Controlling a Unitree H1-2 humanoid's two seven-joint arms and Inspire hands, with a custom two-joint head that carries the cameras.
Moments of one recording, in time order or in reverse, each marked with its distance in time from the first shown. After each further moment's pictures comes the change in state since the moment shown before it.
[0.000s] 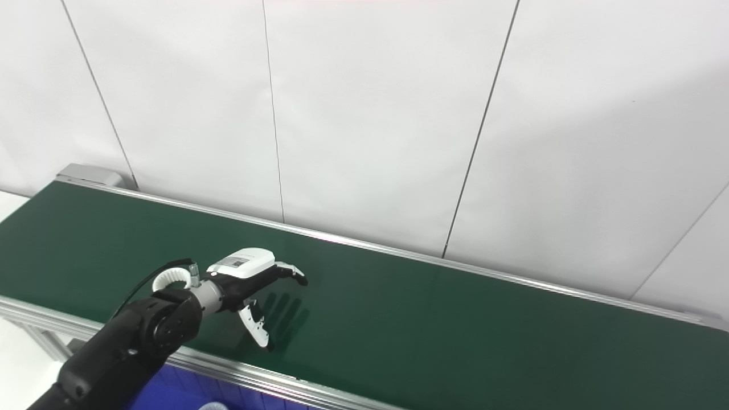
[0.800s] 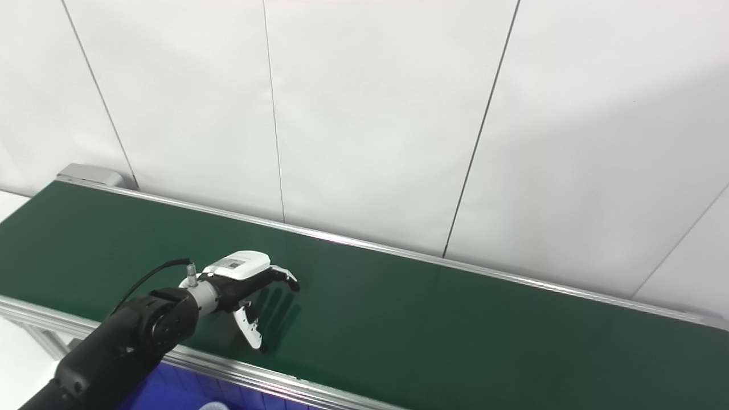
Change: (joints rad) left arm -0.006 0.017 -0.011 0.026 0.006 0.000 -0.007; right arm 0.002 0.002 0.000 -0.001 0.006 0.000 0.000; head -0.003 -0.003
